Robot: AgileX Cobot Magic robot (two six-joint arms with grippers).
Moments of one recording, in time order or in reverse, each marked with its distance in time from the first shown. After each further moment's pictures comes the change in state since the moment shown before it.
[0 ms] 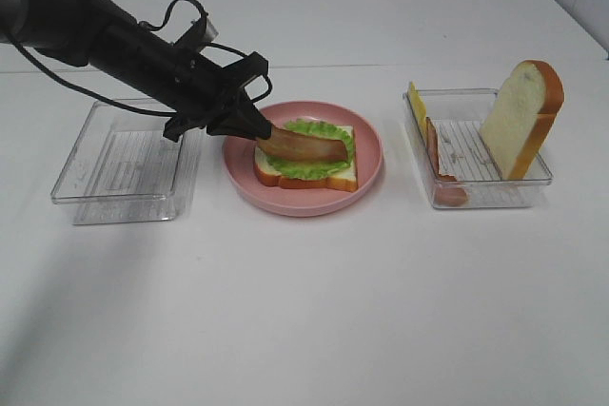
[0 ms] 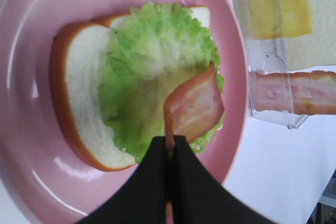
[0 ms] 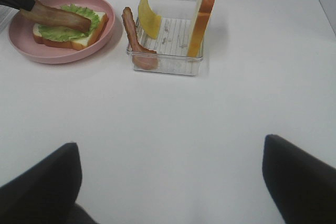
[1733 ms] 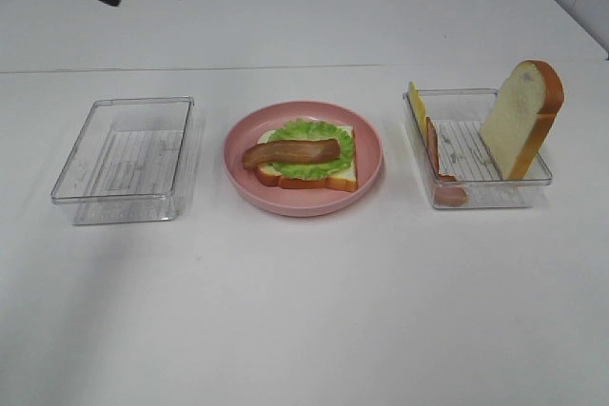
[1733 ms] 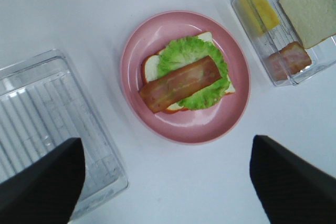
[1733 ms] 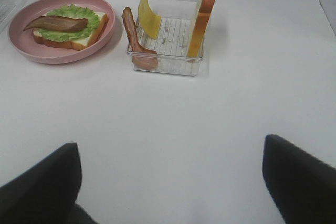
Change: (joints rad) left arm 0.035 -0.520 -0.068 0.629 0.243 -0.267; right arm 0.000 0.000 0.000 0.000 0.000 0.000
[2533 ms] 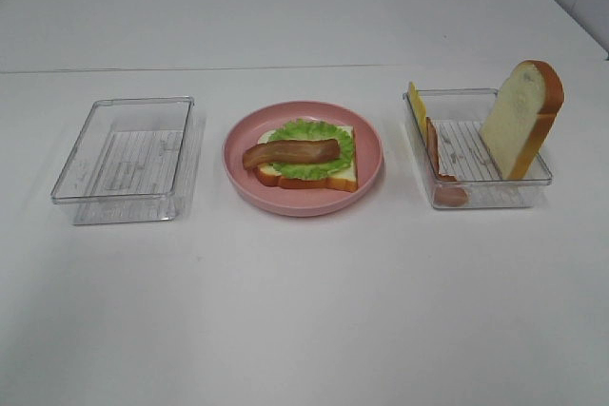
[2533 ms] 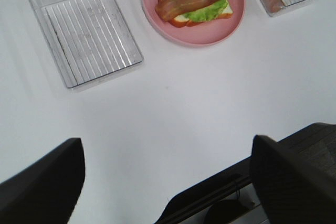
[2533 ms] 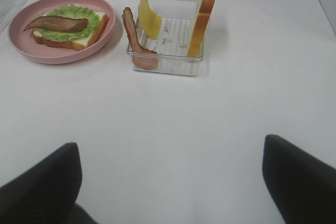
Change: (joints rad) left arm 0.000 -0.711 0.411 0.163 0.200 -0.133; right arm 0.000 0.000 0.000 0.000 0.000 0.000
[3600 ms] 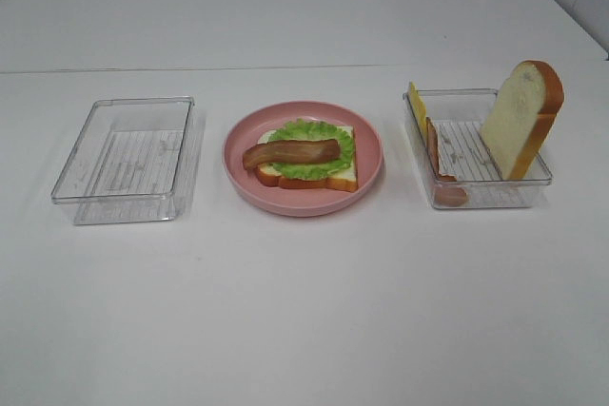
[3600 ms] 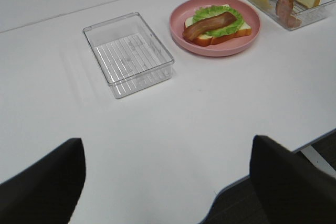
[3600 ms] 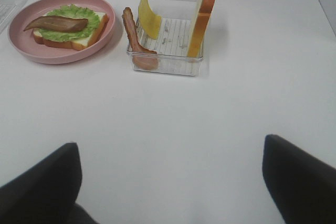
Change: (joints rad) left arm 0.000 -1.032 0.665 0.095 -0.114 0.075; right arm 0.000 0.000 0.000 0.000 0.000 0.000
